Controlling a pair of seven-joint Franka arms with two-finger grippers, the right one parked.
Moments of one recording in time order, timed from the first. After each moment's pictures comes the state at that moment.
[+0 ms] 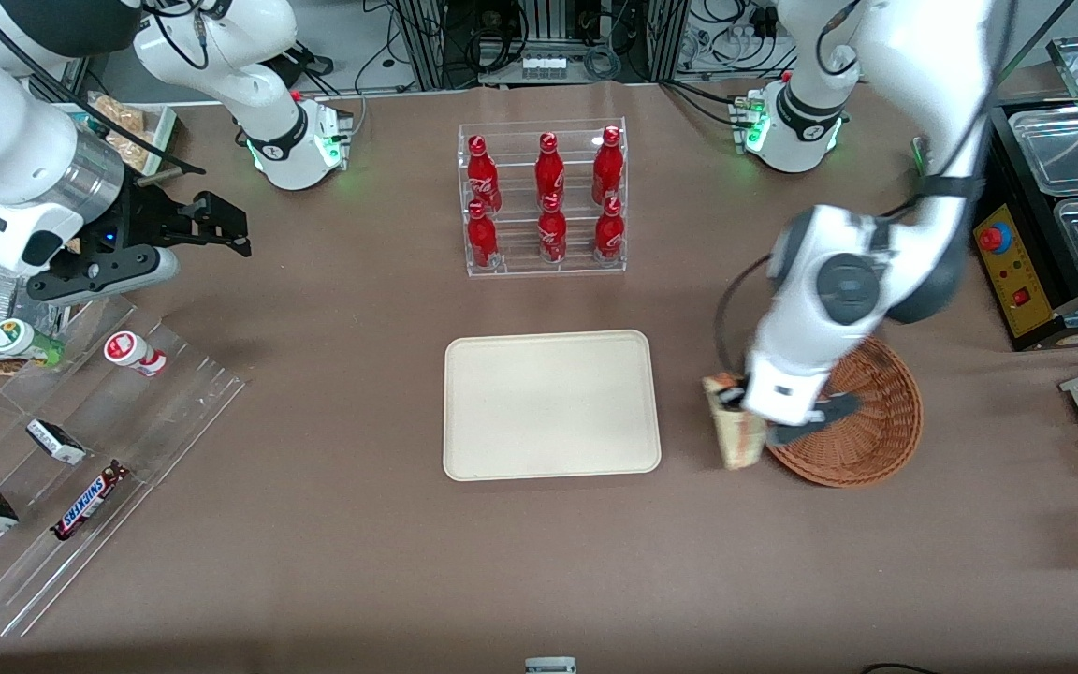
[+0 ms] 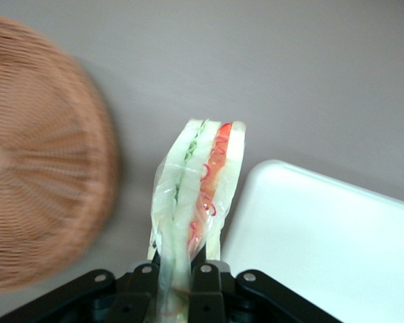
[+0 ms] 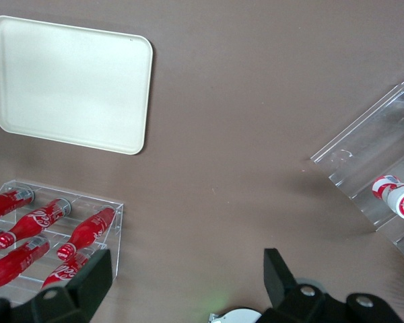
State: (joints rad) arm -0.44 0.42 -0.01 -1.73 0.00 2.20 -0.77
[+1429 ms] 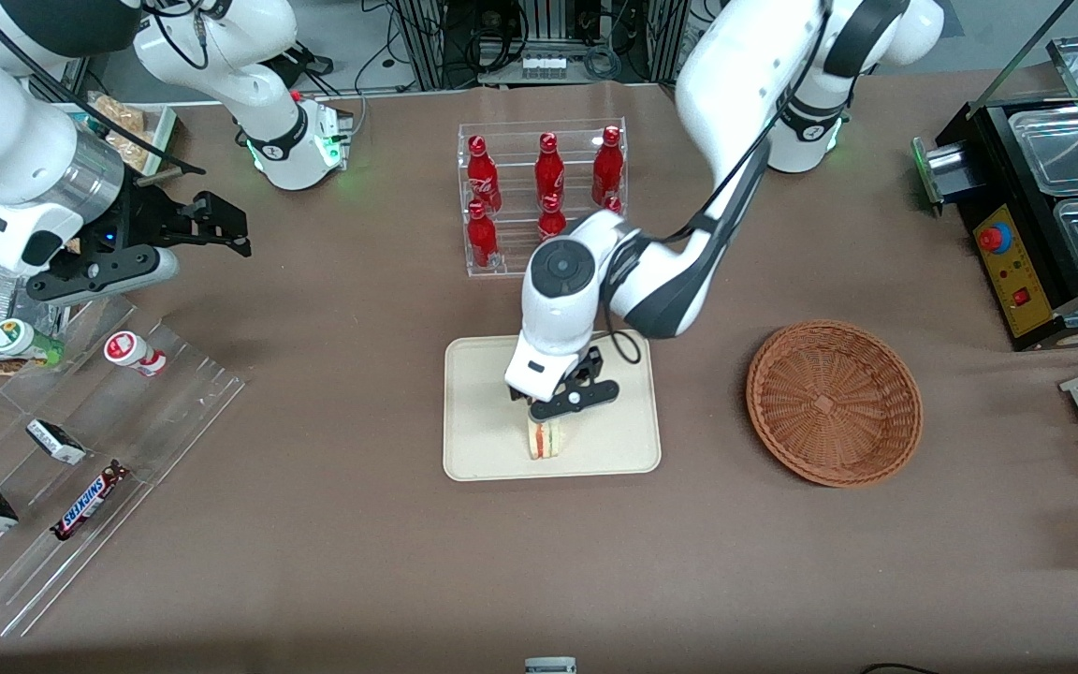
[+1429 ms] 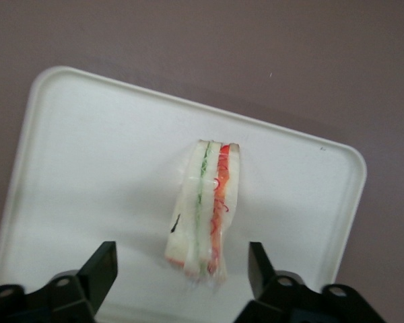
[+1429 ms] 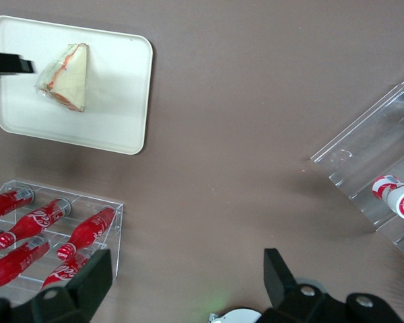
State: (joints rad) arm -0.73 0.67 0.02 -1.31 0.02 2.10 -1.01
